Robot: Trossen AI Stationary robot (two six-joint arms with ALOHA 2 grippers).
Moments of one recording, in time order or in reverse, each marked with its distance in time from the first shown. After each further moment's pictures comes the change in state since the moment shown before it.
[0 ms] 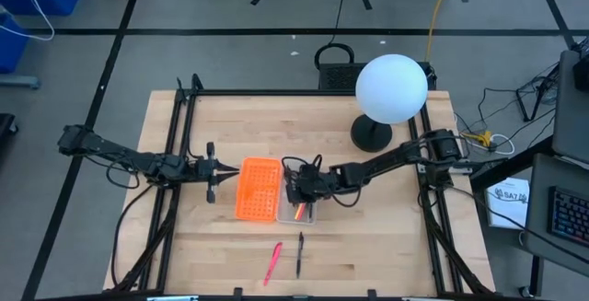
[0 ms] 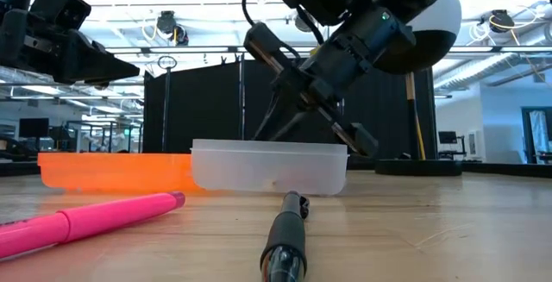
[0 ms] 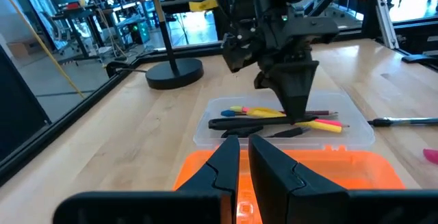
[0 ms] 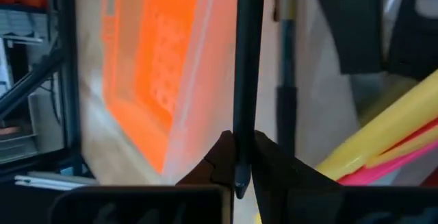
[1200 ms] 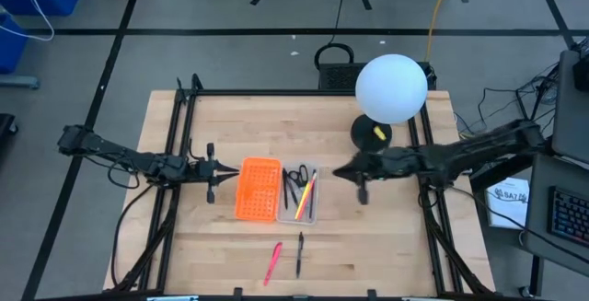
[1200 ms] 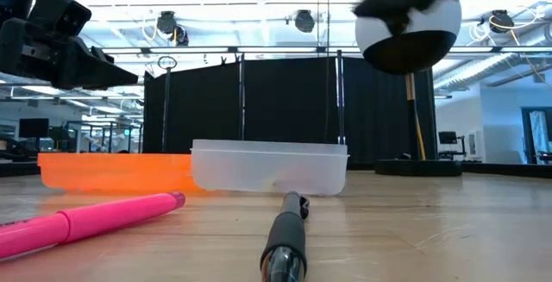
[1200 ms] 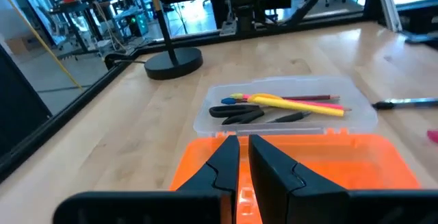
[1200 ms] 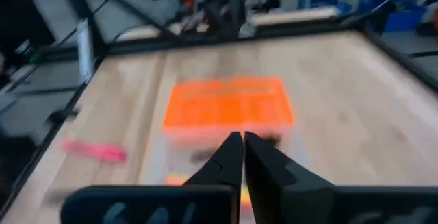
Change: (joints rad) left arm 0.000 0.000 0.000 -0.046 0.000 0.011; right arm 0.038 -0.856 -0.431 -0.003 0.183 -1.296
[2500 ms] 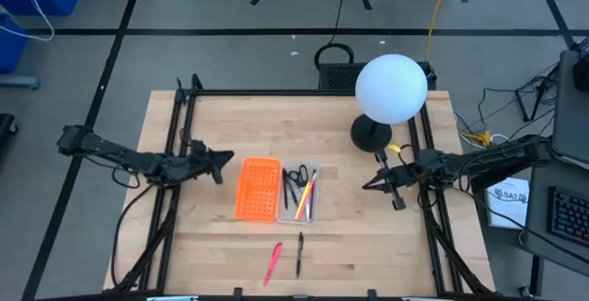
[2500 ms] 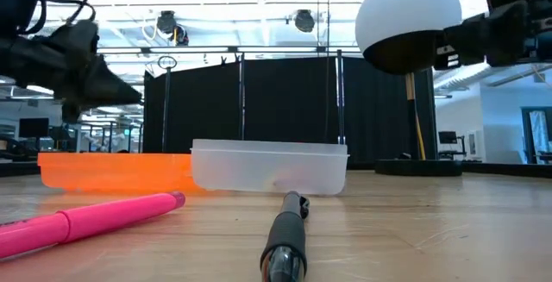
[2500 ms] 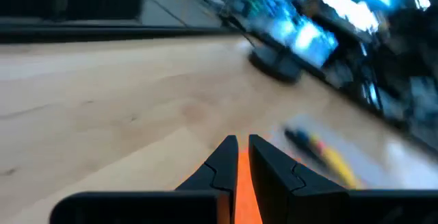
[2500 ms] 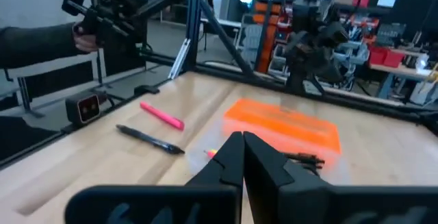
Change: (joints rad) left arm 0.001 0.000 0.003 -0.103 -0.382 -0.749; right arm -0.066 -0.541 -0.622 0.408 -0.393 -0.323
